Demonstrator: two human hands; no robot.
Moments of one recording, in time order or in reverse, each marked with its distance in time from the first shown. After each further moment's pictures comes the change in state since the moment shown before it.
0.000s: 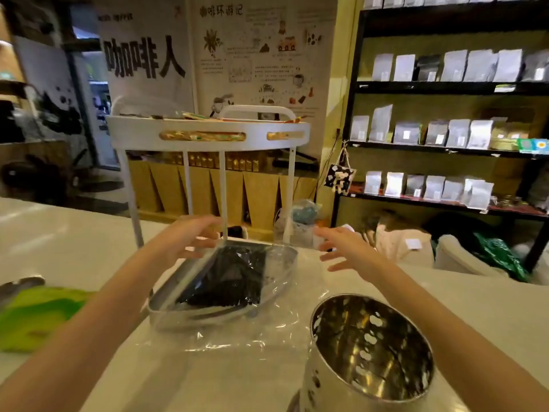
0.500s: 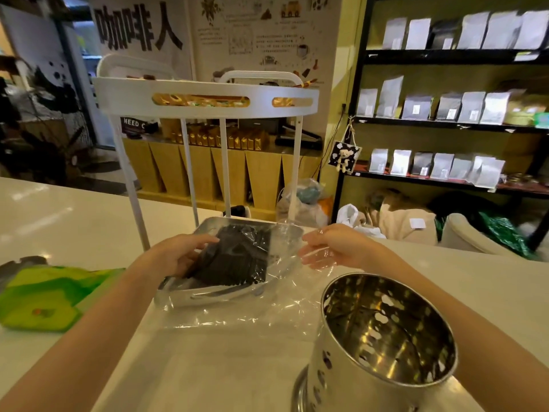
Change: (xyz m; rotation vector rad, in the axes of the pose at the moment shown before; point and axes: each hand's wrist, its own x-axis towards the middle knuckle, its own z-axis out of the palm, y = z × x) left_hand 0.017 -0.057 0.000 -0.107 -0.107 -0.383; right_hand 0.020 0.019 0.020 0.109 -0.237 0.159
